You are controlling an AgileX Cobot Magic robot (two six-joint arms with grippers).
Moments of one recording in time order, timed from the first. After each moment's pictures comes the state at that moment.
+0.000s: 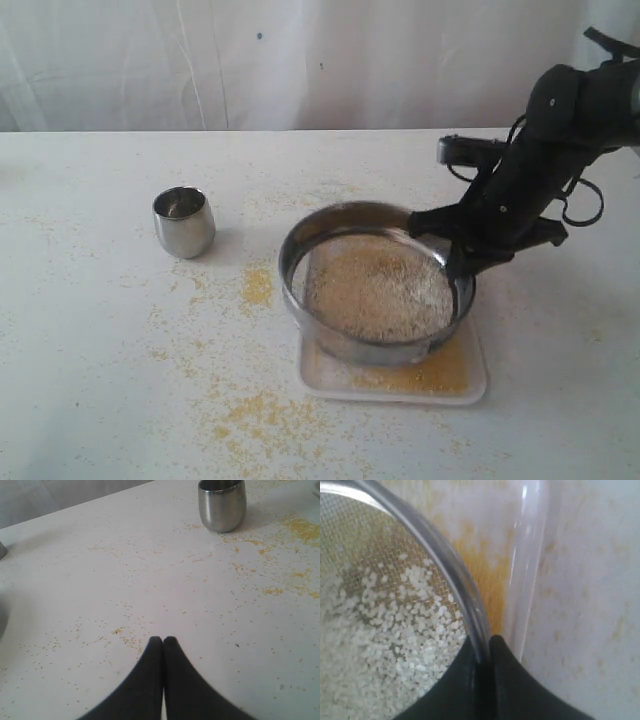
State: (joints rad) left arm 0.03 0.00 0.02 -0.05 0.40 0.27; right arm 0.21 1.92 -1.29 0.28 0.80 -0.09
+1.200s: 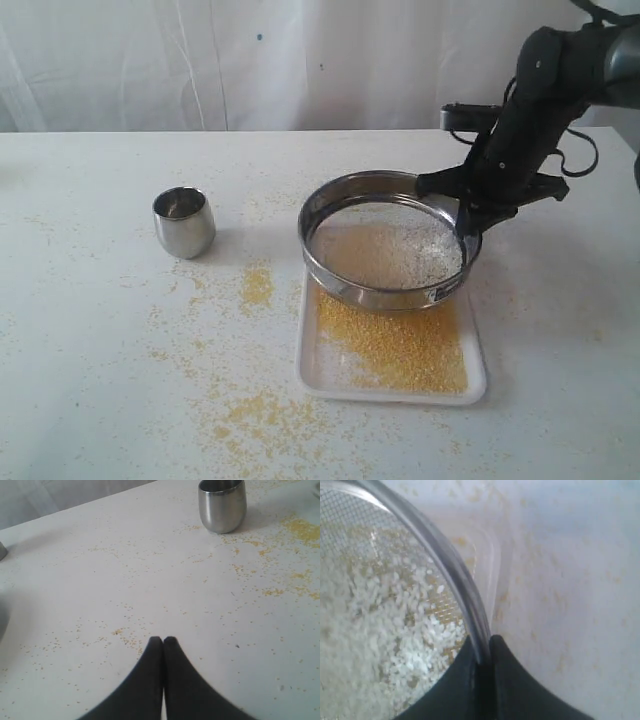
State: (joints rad) left arm 0.03 0.00 0.02 -0.05 0.40 0.27; right arm 0.17 2.05 -1.58 0.17 1.00 -0.03
